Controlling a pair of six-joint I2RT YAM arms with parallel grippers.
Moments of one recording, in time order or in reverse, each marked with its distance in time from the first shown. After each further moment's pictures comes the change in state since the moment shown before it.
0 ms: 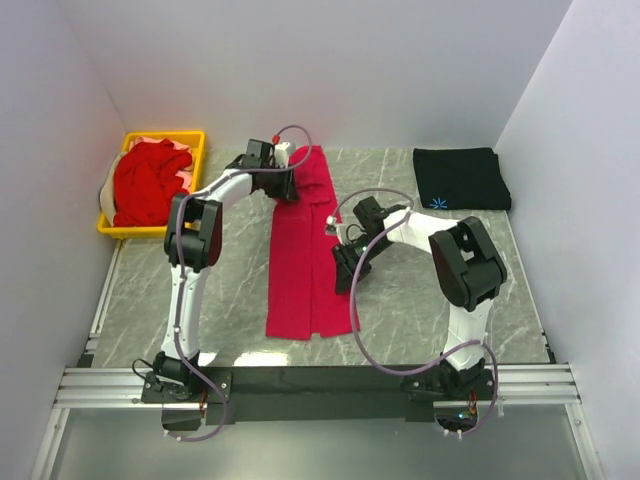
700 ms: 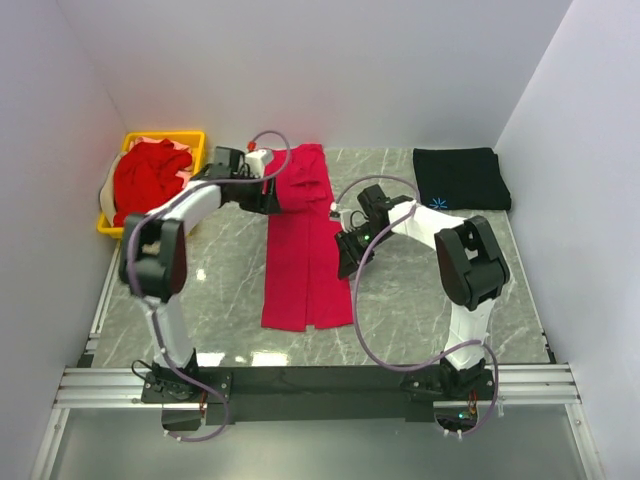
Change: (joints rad) left arm 0.060 -0.391 -0.414 -0.012 0.064 0.089; right arm -0.045 -0.007 0.077 0.005 0.090 -0.005
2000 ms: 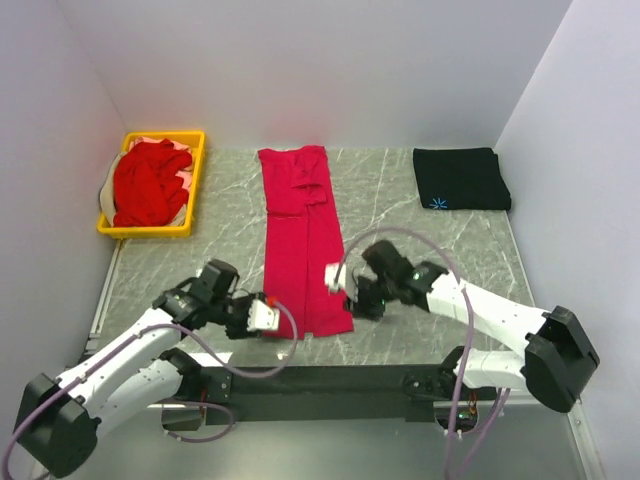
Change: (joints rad) left arm -0.339 -1.138 -0.970 -0.285 0.082 0.974; right arm 0.317 -0.704 -0.517 0.168 0.320 -0.399
